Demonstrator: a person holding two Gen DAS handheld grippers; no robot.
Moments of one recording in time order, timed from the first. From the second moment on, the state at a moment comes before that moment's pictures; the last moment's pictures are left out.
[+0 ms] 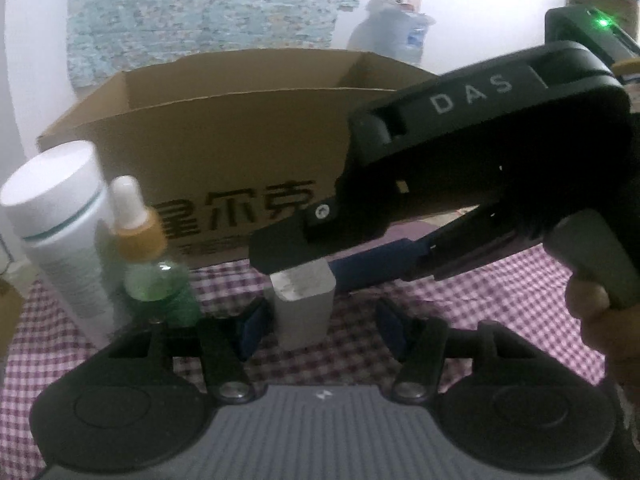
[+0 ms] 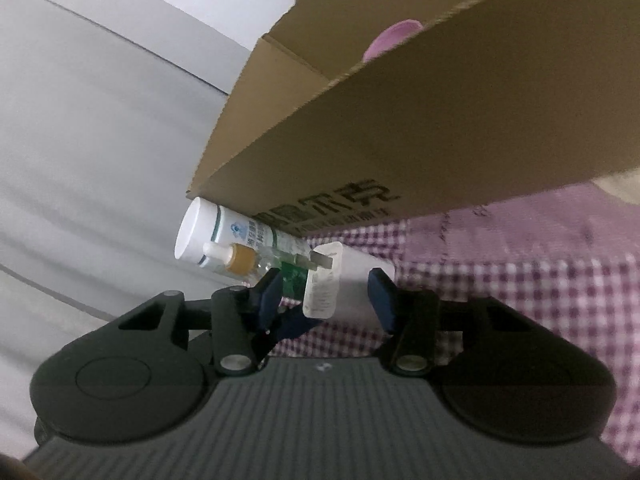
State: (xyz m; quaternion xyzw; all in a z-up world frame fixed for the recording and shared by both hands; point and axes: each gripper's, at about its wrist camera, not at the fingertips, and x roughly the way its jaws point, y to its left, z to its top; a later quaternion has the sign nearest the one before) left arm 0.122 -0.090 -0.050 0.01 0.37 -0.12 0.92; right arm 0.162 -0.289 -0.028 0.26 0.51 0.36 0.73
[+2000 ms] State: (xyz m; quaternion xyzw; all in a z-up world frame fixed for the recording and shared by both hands) left arm 0.168 -0.112 0.082 0.02 0.24 -0.11 0.96; right arm 0.205 -0.309 0.115 0.17 0.38 0.37 0.83
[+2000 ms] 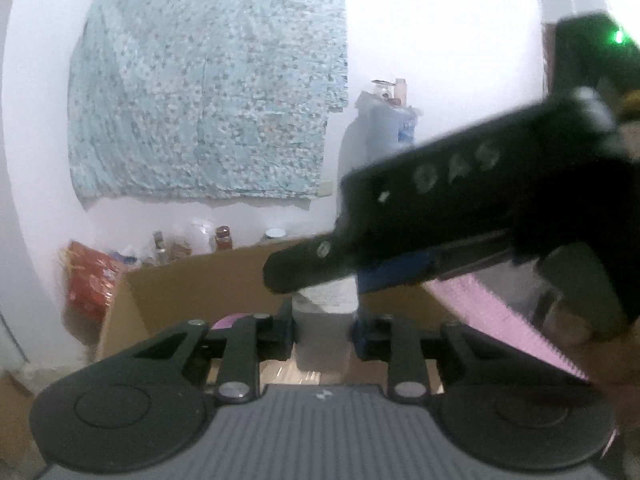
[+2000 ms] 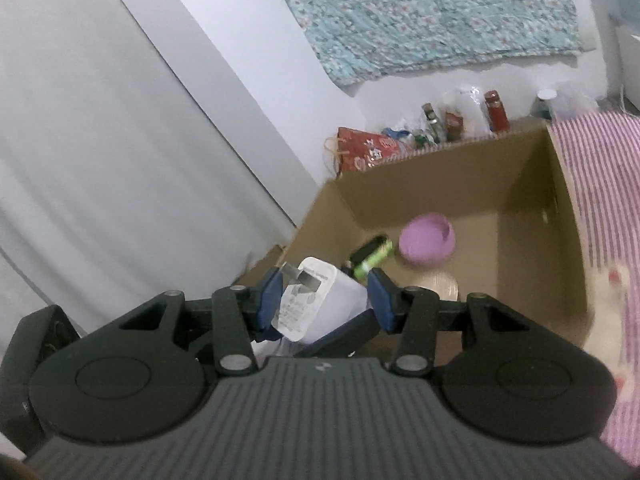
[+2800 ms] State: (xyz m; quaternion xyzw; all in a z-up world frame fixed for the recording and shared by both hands) left arm 0.364 -0.077 0.012 -0.08 0.49 -0.05 0.87; right arm 0.394 -0.261 0.016 0.13 0.52 0.32 0.78
